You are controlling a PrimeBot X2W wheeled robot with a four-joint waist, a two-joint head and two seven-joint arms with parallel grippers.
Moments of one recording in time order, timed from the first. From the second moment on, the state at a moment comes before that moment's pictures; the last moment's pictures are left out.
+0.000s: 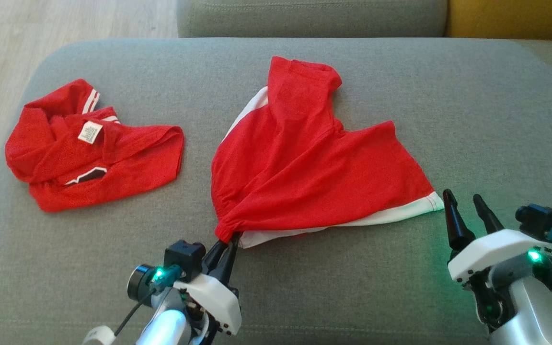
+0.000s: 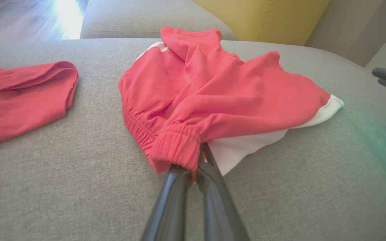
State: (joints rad) left arm -0.18 0.05 -0.49 0.52 -0.25 -0.04 -0.25; right arm -0.18 -0.13 0.03 0.46 0.46 0.13 0.02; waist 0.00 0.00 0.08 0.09
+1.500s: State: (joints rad) left arm -0.21 0.06 -0.44 0.45 -0.23 -0.05 -0.25; right arm -0.36 -0.30 0.29 0.54 0.52 0.13 0.00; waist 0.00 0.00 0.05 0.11
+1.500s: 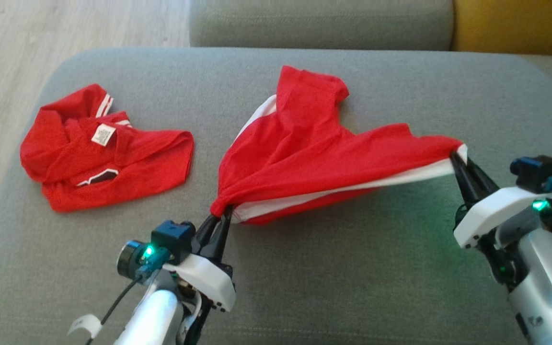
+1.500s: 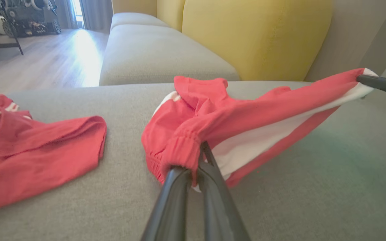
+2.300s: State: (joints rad) left arm -0.08 0.13 -0.48 0.35 -0.22 -0.10 -0.23; right arm -0.06 -0.50 0.23 0.11 0.63 0.13 0.48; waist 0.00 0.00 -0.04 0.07
